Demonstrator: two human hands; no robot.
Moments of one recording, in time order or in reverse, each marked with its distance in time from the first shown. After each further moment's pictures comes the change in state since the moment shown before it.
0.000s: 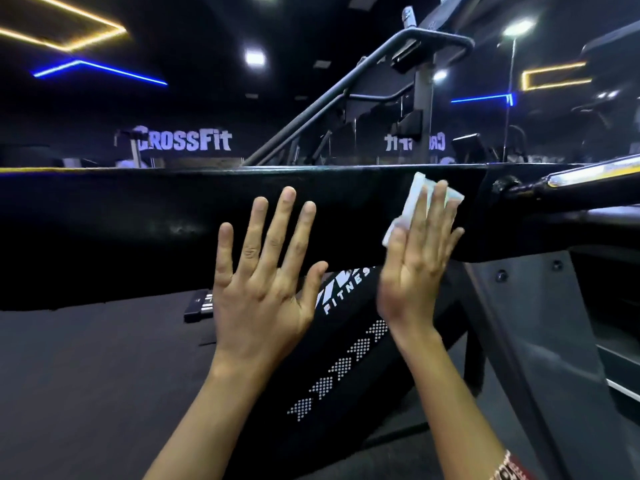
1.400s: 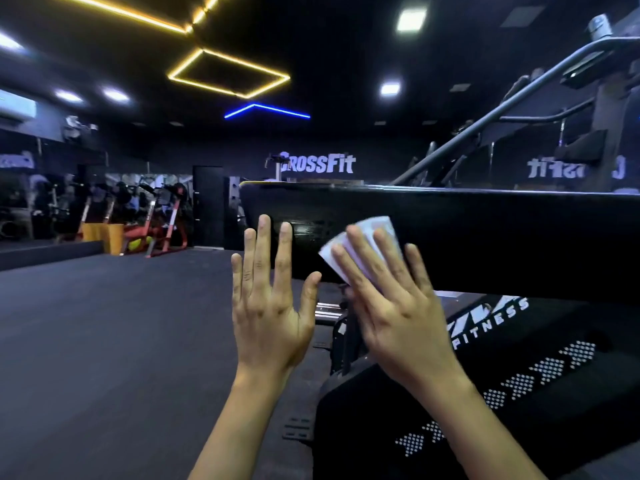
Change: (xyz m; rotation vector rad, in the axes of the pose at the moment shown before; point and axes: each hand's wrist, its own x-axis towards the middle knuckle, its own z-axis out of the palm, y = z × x) left_hand -0.056 -0.157 -0.067 -0.050 0.001 -0.361; right_hand -0.076 -0.164 0.055 0.009 -0.246 -0.725
